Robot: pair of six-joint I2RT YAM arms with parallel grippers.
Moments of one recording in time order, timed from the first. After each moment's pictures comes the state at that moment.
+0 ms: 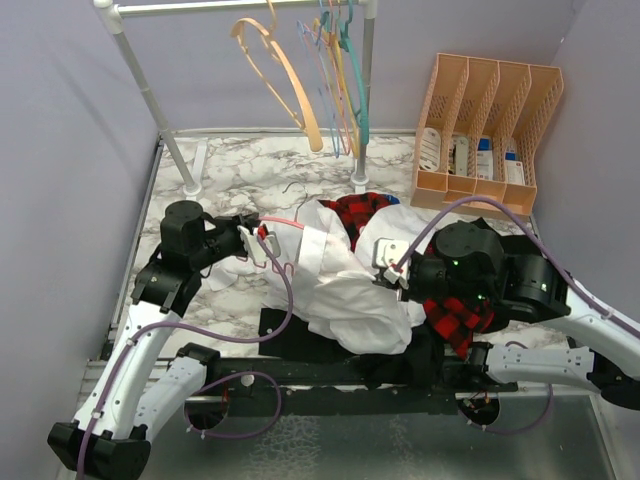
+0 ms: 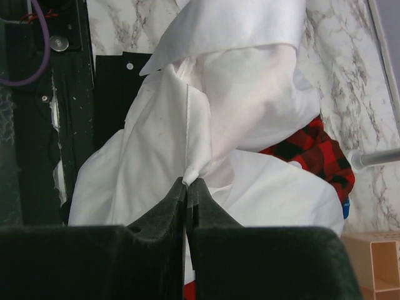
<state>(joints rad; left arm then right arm) -0.29 0.79 0.87 -0.46 0.51 1.05 1.15 0.97 1.29 -0.82 -0.08 -0.41</state>
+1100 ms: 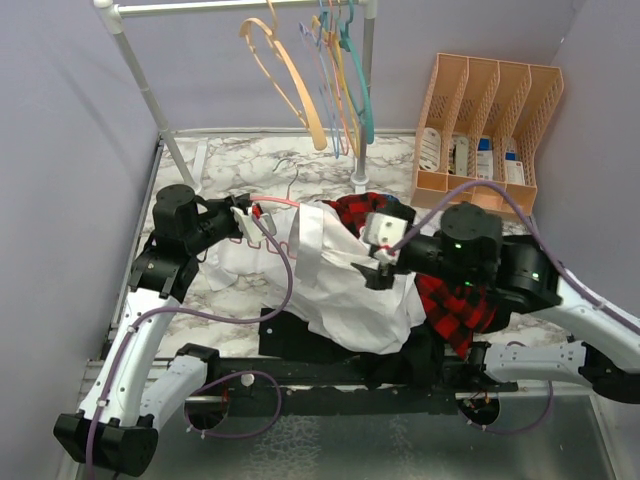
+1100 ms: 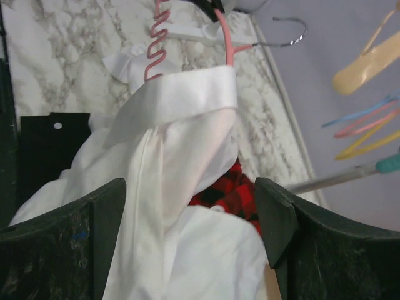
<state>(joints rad) -0.22 0.86 0.97 -0.41 0.49 1.05 1.15 0.98 1.37 -0.68 0.06 -0.48</state>
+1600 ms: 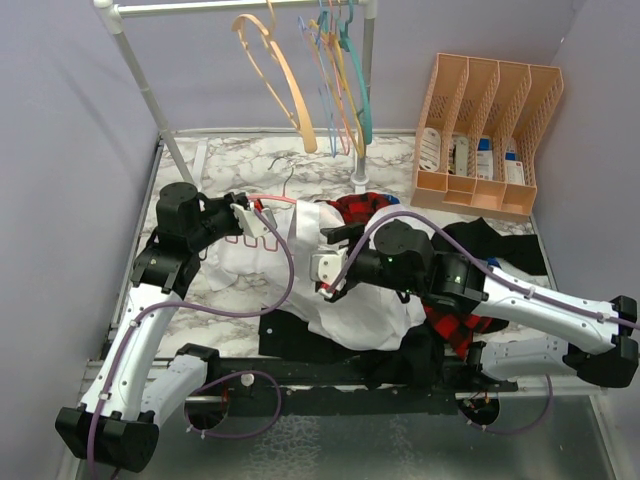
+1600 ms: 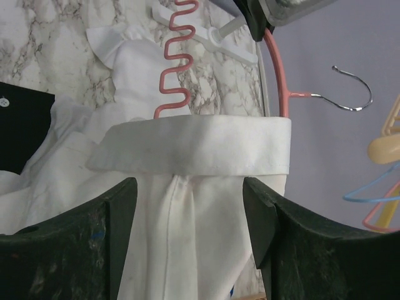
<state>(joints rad) -0.21 0.89 0.97 -0.42 0.43 1.06 1.19 1.17 1.19 -0.35 0.07 -0.81</state>
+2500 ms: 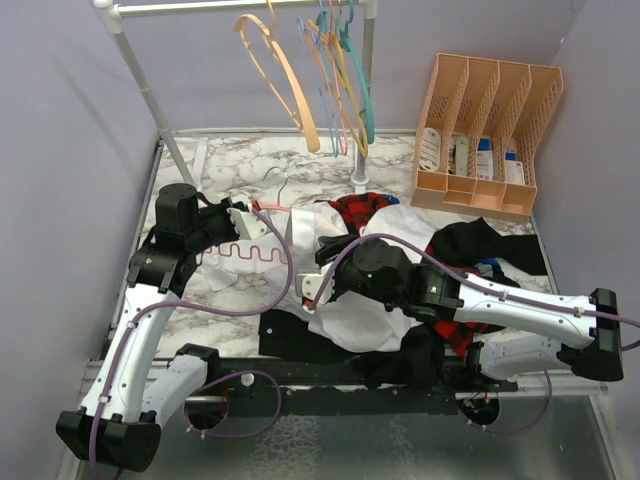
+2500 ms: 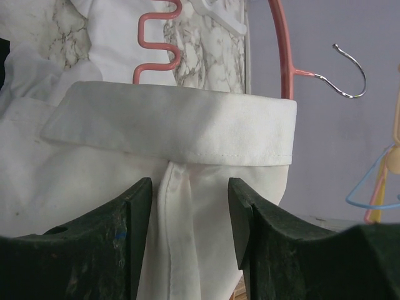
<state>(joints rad) -0.20 0.89 0.99 -0.58 0.40 1.05 1.25 1.22 1.07 -0.22 0.25 -0.96</state>
